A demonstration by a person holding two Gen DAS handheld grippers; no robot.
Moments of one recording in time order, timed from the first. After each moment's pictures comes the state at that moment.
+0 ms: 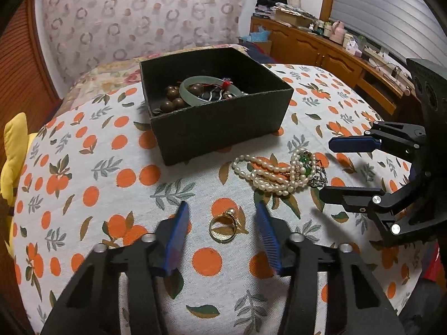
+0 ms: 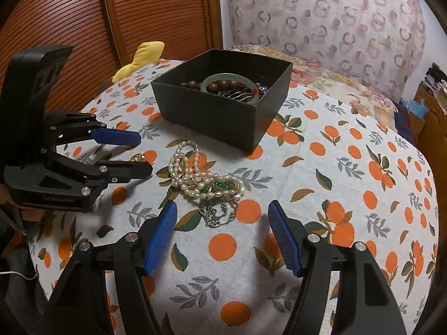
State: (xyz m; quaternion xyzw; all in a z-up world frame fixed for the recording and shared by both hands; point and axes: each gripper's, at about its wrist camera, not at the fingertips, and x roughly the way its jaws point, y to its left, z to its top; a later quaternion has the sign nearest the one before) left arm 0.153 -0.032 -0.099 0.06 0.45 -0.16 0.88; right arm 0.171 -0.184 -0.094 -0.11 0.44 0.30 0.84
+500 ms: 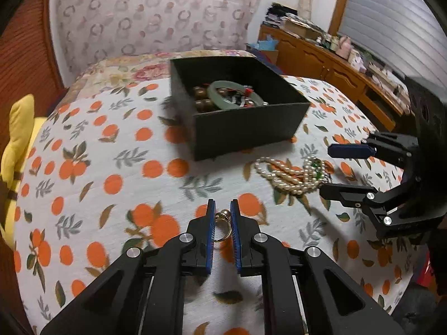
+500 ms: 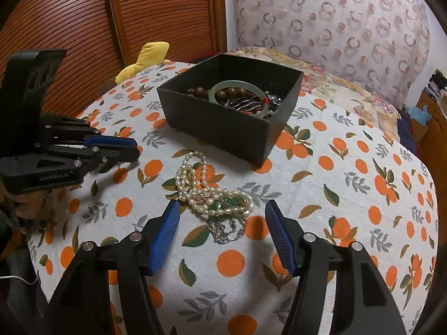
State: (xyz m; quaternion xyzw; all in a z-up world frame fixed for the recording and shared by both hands) left arm 0.148 0.008 -0.091 0.00 0.45 -0.16 0.88; right arm 0.177 -0.170 -0.089 -0.12 0.43 0.31 0.84
